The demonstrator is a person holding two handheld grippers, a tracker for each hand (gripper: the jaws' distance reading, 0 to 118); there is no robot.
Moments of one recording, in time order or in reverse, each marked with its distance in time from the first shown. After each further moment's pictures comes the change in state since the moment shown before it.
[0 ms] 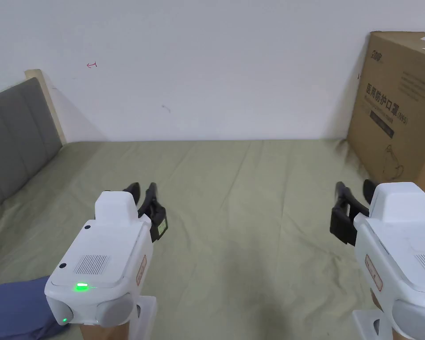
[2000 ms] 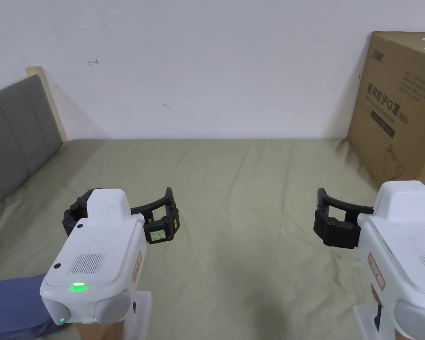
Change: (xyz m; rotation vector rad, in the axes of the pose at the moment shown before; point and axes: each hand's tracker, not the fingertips) left arm -0.009 0.001 0.004 0.025 0.058 0.000; right arm -0.003 0.001 0.006 0.036 -0.020 0.005
